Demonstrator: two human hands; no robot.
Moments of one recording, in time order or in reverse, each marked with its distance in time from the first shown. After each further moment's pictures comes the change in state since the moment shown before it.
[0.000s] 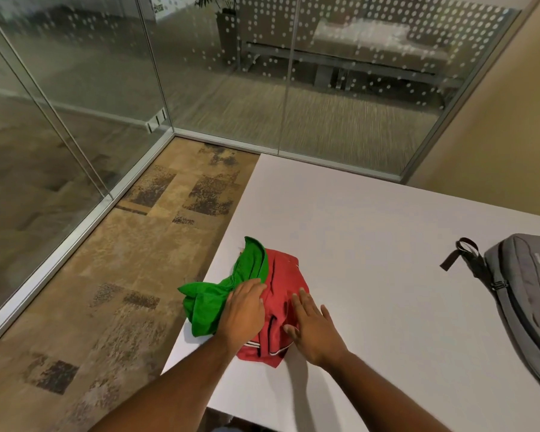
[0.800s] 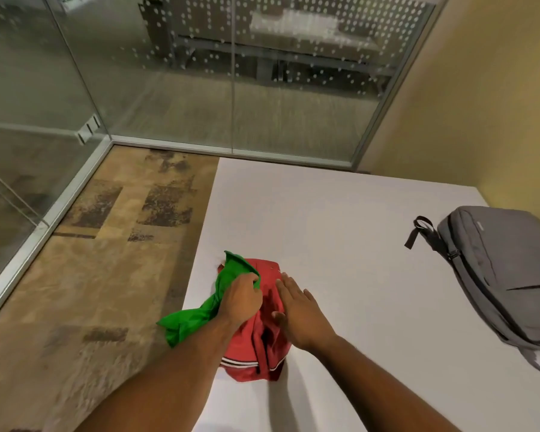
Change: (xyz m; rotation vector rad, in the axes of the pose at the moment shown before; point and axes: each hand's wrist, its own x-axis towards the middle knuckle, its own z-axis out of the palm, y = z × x) left_hand 0.086 0.008 -0.010 -0.164 -0.225 -0.108; right_hand 0.019 -0.048 -0.050 0.050 0.109 0.115
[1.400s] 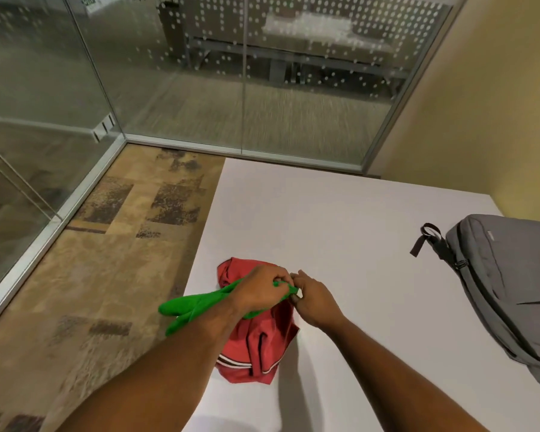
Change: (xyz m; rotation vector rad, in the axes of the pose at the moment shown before) left_hand 0.002 0.057 -0.019 -0.209 -0.229 0.252; right_hand 0.024 0.046 -0.023 0.343 0.114 0.021
